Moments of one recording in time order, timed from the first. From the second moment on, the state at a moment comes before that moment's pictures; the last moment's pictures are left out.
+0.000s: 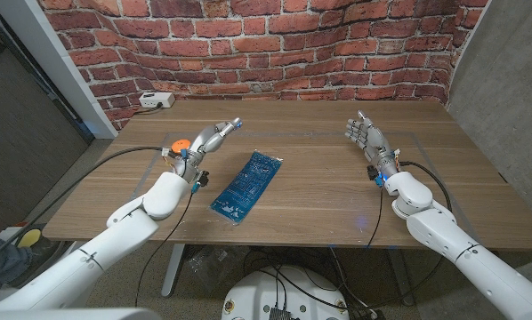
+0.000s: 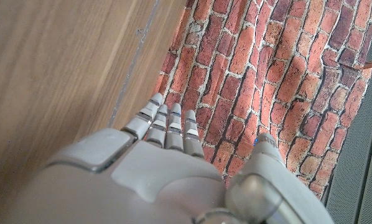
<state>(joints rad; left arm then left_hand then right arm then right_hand) 1.13 0.78 0.32 -1.83 -0.12 -0.22 0.27 0.25 0.04 0.16 0.10 0.25 0.47 0.06 0.20 0.18 0.49 -0.01 0.19 0.19 0.39 -0.02 0.18 0.18 0.25 0.03 0.20 0.18 -1.04 -0.62 -0.33 -1.57 0.57 0.30 -0.10 0.18 0.02 0.26 -0.12 0.17 0.22 0.11 0.20 0.19 0.25 0.14 0.22 0.18 0.15 0.11 0.19 0.18 0.26 -0.02 0.22 0.18</state>
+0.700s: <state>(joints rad) 1.08 0.65 0.30 -1.65 -0.48 -0.38 0.10 0.26 0.03 0.15 0.09 0.25 0.36 0.05 0.17 0.18 0.43 0.00 0.18 0.19 0.34 -0.01 0.18 0.18 0.23 0.04 0.20 0.18 -1.02 -0.60 -0.34 -1.52 0.59 0.34 -0.07 0.18 0.02 0.26 -0.12 0.17 0.23 0.10 0.20 0.19 0.25 0.15 0.22 0.18 0.15 0.12 0.19 0.18 0.26 -0.02 0.22 0.18</state>
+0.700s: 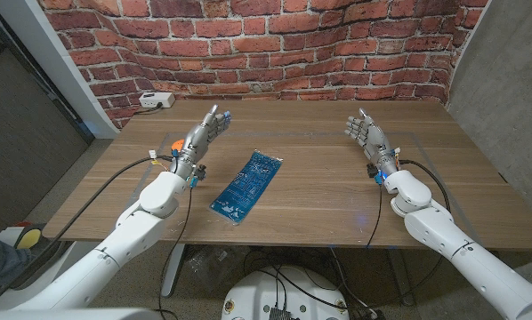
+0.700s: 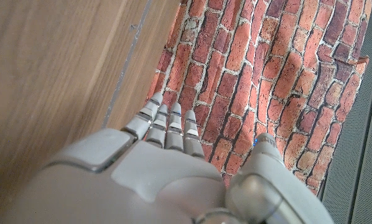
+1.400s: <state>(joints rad) 1.07 0.61 0.30 -1.60 -0.57 -0.38 0.09 0.28 0.02 0.15 0.09 0.23 0.31 0.04 0.17 0.18 0.38 0.00 0.18 0.19 0.30 -0.01 0.18 0.18 0.20 0.04 0.19 0.18 -1.00 -0.58 -0.33 -1.48 0.62 0.36 -0.03 0.17 0.02 0.25 -0.11 0.17 0.25 0.10 0.21 0.19 0.26 0.14 0.22 0.18 0.16 0.12 0.19 0.18 0.27 -0.02 0.22 0.18</state>
